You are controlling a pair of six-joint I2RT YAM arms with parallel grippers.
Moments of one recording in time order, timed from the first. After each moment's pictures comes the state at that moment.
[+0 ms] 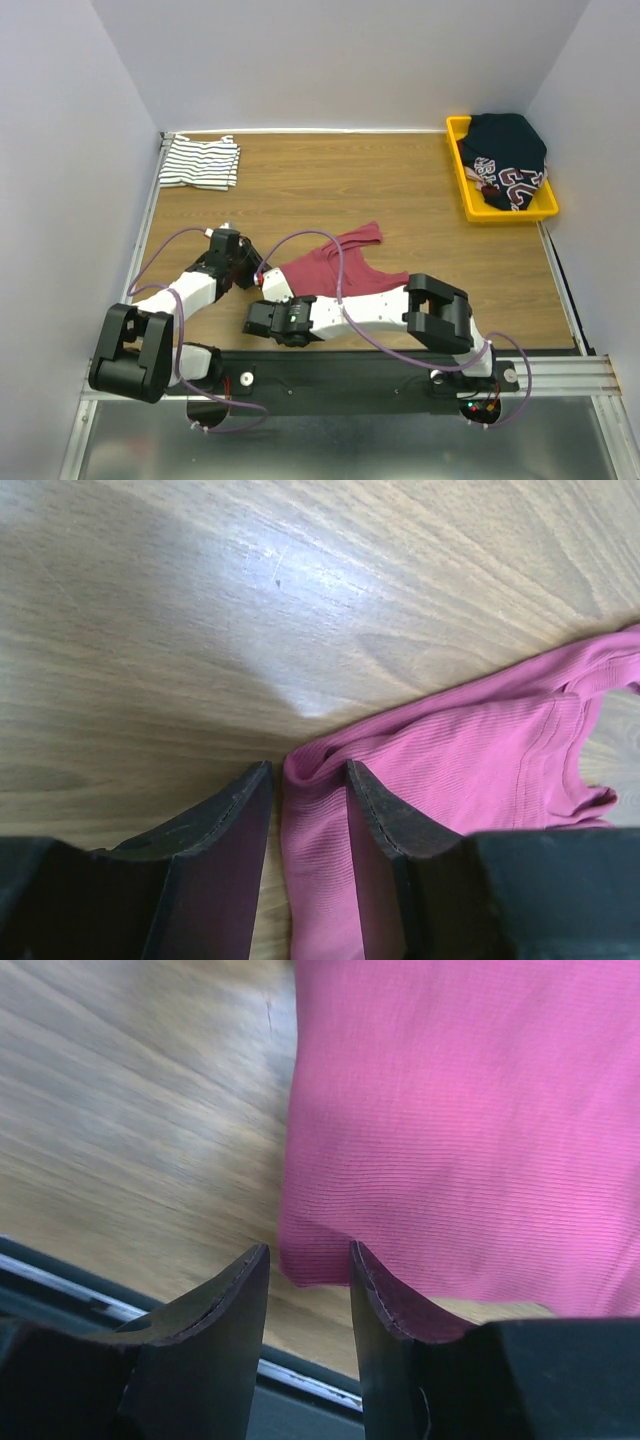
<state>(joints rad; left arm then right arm) -0.24 1.24 0.45 -0.07 0.14 -0.81 1.42 2.05 1.52 -0.65 0.55 0.83</state>
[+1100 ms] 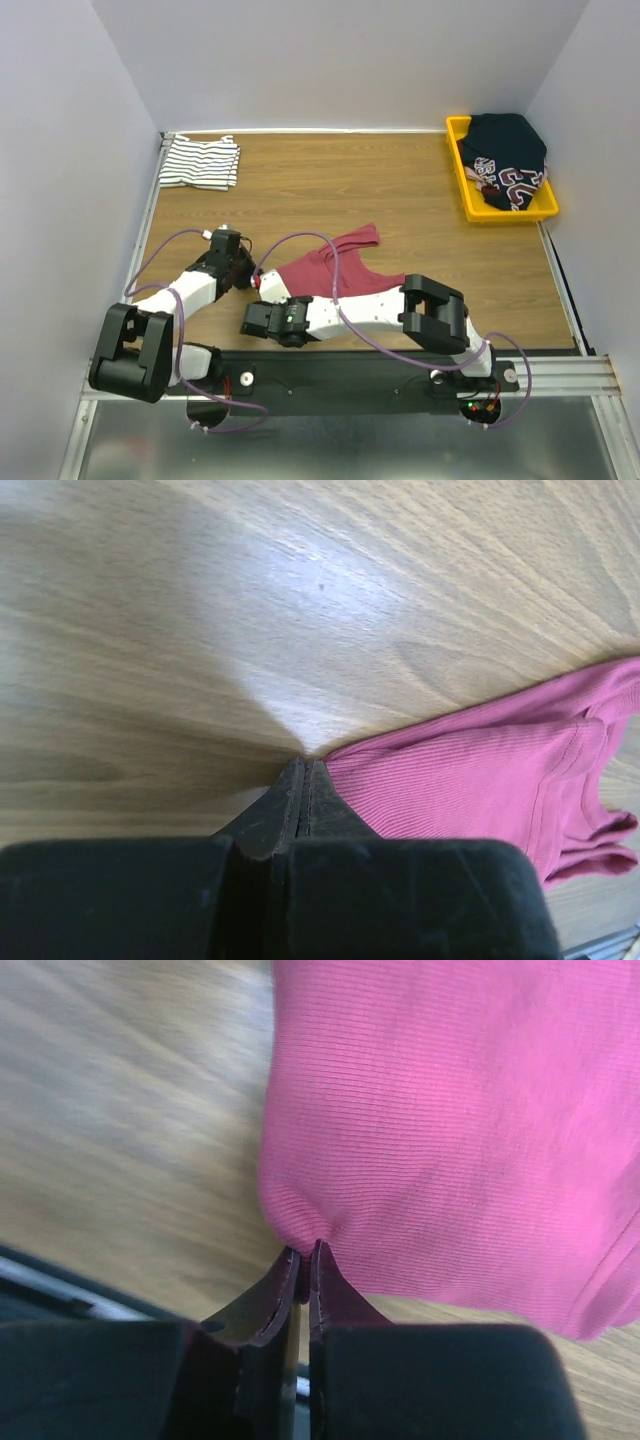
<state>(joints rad) -0.24 1.25 0.45 -0.10 0.09 -0.82 1.42 2.08 1.54 -0.68 0.55 0.81</state>
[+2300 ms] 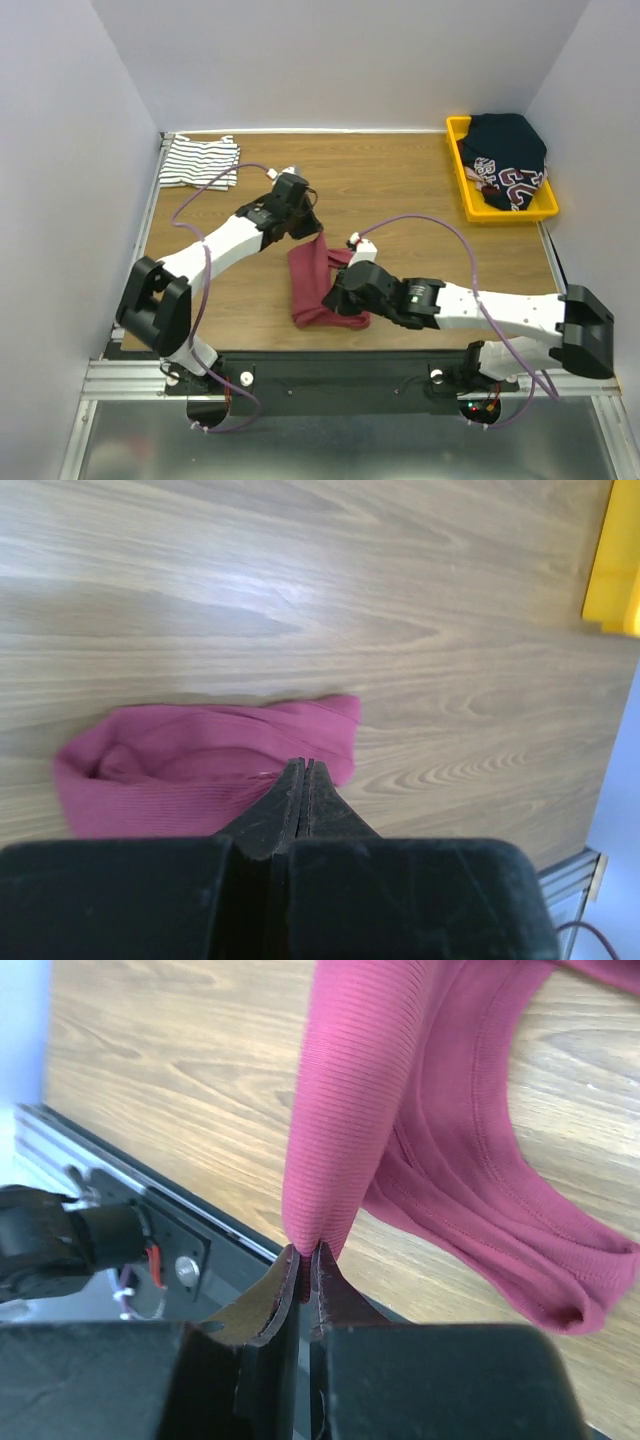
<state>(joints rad) -0.59 1.51 1.10 -0.34 -0.02 -0.86 1.20 1.30 0.86 -0.25 0.27 0.97</state>
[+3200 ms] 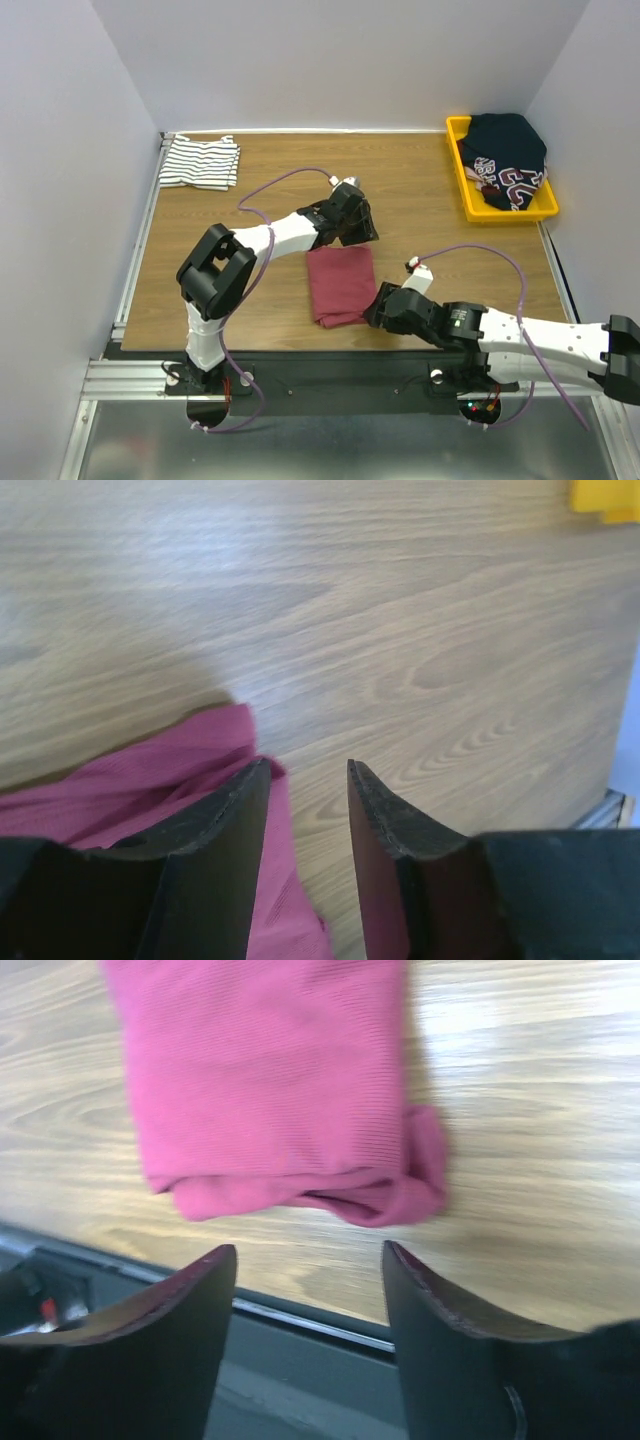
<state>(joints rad) -0.80 1.90 1.32 -0.16 0.03 -0.87 1.19 0.91 0.46 -0.37 0.44 1.23</state>
